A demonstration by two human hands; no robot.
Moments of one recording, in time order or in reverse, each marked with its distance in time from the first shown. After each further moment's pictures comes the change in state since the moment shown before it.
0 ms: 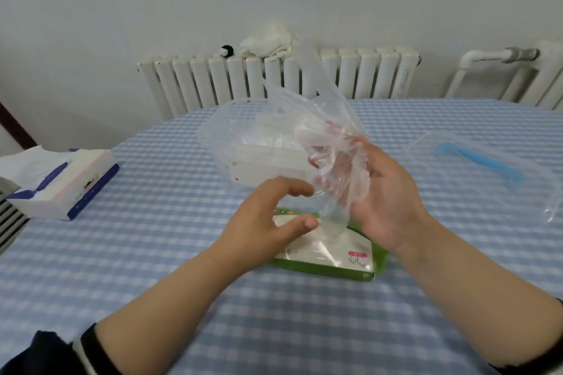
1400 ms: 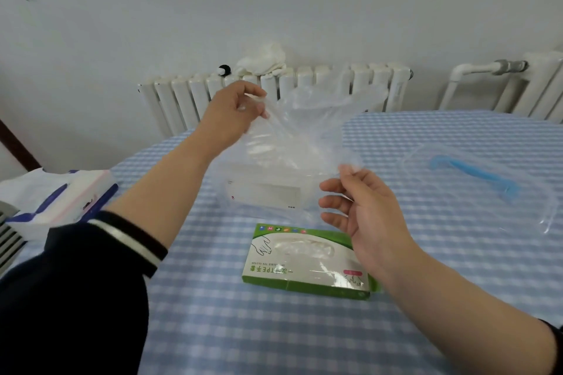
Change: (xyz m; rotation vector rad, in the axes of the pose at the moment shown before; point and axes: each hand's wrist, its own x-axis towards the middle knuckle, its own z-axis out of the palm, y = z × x) left_hand 0.141 -0.001 -0.089 -0.023 0.276 -0.040; right_hand -0.005 0.009 0.004 -0.103 0.334 -0.005
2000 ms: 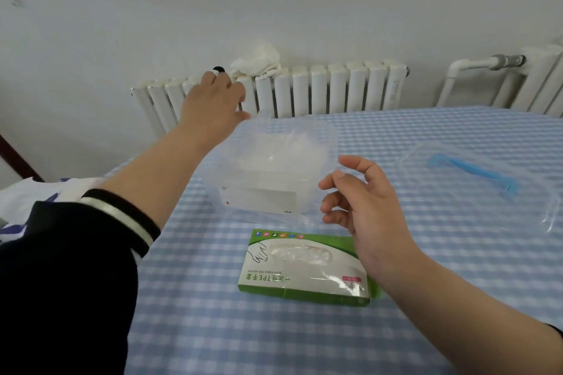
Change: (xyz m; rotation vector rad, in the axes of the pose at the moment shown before) left_hand 0.035 -0.015 -0.011 1.076 -0.018 0.258; right_hand 0.002 -0.007 0.001 -0.134 -0.036 -0.138
